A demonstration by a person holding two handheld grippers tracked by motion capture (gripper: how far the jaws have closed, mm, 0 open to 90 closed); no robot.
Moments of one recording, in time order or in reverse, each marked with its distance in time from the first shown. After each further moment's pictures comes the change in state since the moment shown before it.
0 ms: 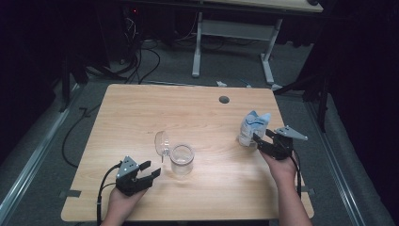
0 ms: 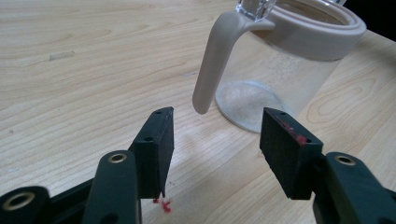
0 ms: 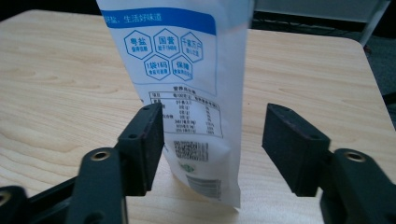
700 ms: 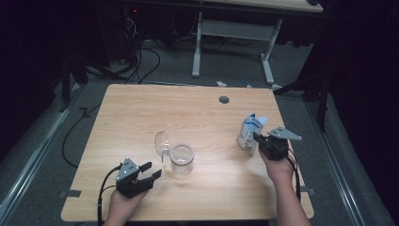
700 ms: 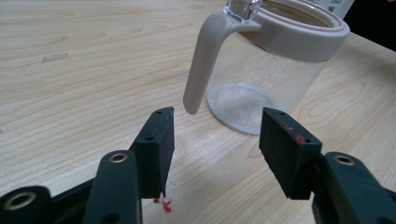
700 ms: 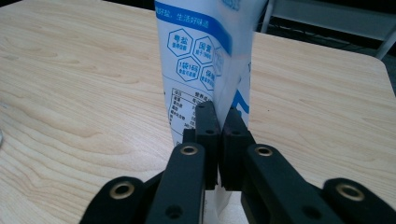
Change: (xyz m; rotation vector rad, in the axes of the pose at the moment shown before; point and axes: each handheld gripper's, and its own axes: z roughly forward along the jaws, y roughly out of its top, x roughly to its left) left arm -0.006 -0.004 -0.002 -0.029 -0.015 -0.002; right arm 0.017 0.003 -0.003 0.006 0.041 -0.106
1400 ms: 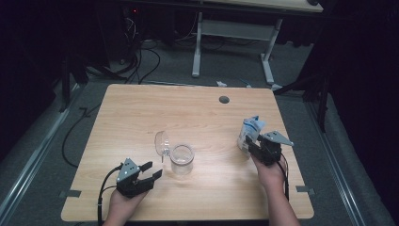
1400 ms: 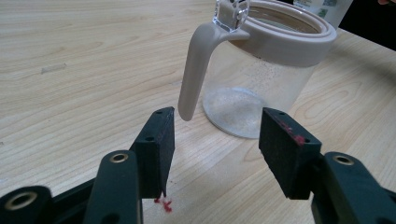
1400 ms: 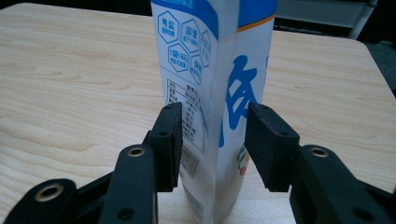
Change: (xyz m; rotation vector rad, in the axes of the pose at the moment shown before) left arm -0.004 0.003 -0.002 -0.007 0.008 0.034; right arm 0.025 -0.008 0.008 -0.013 -0.105 0.094
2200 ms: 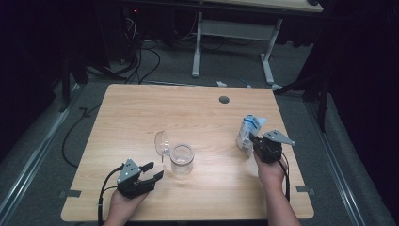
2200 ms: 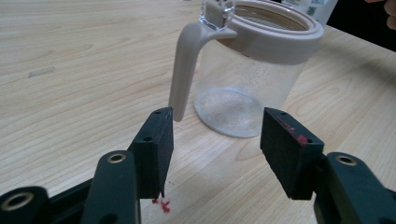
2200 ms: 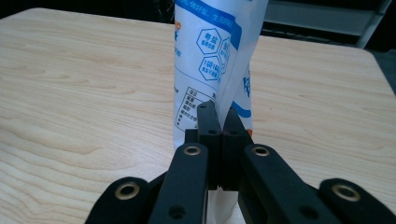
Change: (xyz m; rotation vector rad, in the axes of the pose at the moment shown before) left arm -0.003 -0.002 0.002 -0.009 -0.041 0.023; right arm -0.004 0.002 0.000 -0.023 0.032 -0.016
